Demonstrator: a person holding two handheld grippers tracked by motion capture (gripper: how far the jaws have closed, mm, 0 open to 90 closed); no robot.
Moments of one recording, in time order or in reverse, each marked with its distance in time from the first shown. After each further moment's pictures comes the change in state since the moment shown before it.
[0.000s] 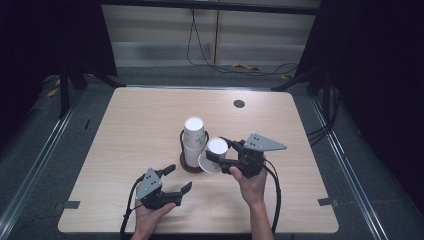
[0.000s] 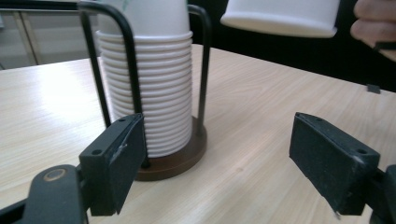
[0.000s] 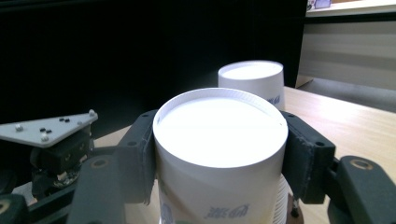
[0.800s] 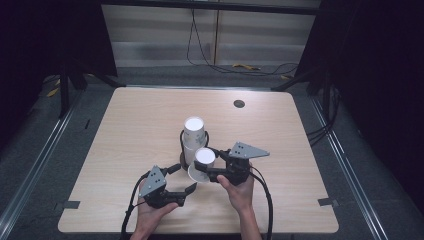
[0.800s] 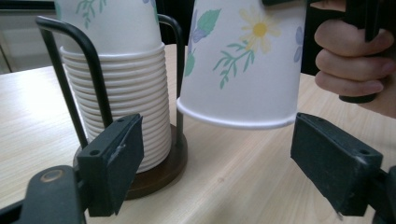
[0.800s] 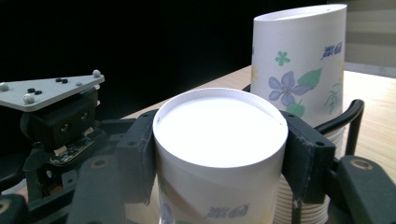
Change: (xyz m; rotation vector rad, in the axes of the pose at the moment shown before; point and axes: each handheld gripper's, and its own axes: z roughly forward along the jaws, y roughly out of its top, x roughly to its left) left arm -0.003 0.012 0.007 0.016 -0.077 0.016; right arm 0.012 -0.029 0.026 0.047 0.051 0.030
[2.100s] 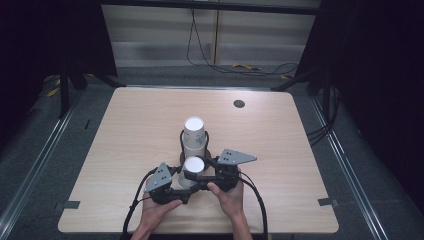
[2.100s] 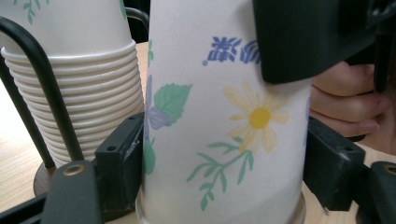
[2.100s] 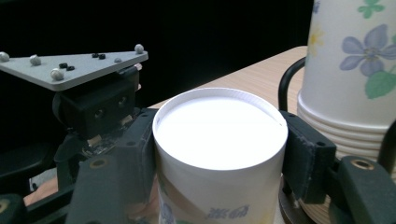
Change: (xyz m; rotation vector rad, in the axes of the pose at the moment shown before) left arm 0.003 0.001 0.016 0.022 -0.094 0.013; right arm 0.012 -0.019 0.022 0.019 0.086 0.023
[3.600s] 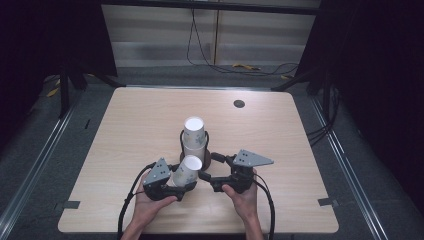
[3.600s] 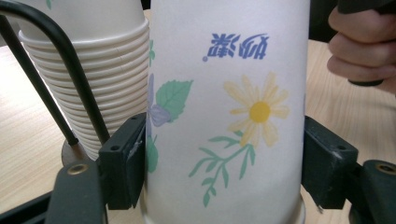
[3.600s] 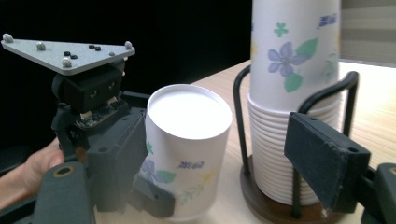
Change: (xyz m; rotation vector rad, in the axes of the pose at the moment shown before) left arm 0.012 0.014 -0.008 0.152 -0.012 0.032; right arm -0.006 0.002 -0.036 -0.025 -0.096 -0.017
